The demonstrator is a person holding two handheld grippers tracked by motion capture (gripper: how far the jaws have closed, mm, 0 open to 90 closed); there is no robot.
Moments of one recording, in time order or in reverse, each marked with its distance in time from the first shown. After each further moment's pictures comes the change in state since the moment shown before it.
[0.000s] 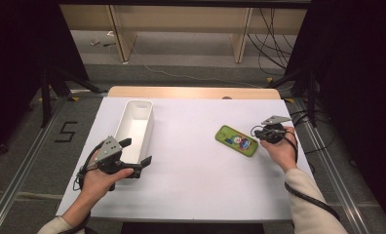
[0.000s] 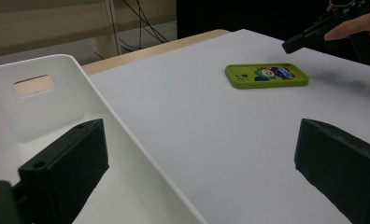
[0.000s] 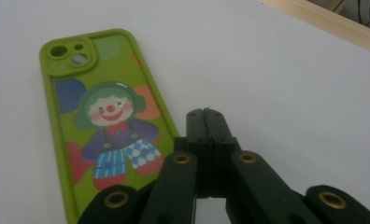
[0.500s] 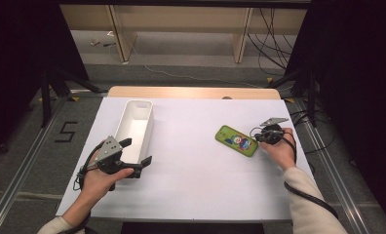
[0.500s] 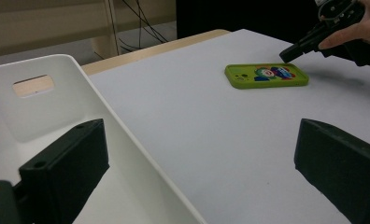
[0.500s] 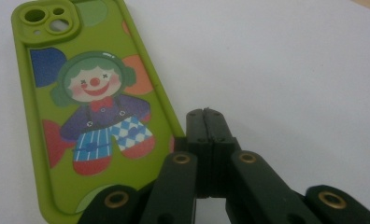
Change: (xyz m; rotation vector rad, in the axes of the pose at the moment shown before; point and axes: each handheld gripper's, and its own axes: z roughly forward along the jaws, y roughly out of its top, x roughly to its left) left arm 0.000 0.000 0.000 0.000 -0.001 0.001; right arm -0.004 -0.008 0.013 0.078 0.015 0.002
